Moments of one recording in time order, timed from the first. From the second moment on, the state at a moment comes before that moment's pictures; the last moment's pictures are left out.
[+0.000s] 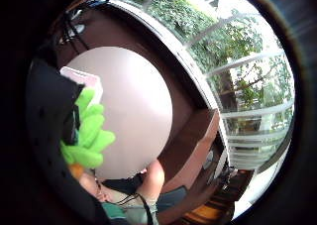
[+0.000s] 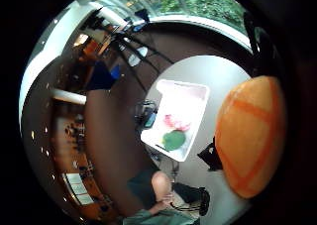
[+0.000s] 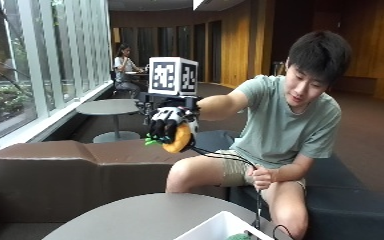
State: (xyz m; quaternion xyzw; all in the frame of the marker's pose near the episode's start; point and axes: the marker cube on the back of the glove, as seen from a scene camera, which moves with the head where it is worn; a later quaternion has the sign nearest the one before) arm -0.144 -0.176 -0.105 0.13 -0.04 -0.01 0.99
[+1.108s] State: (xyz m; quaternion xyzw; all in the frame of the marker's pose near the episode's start) arm -0.304 -0.164 -0.059 0.00 -0.09 -0.09 0.99
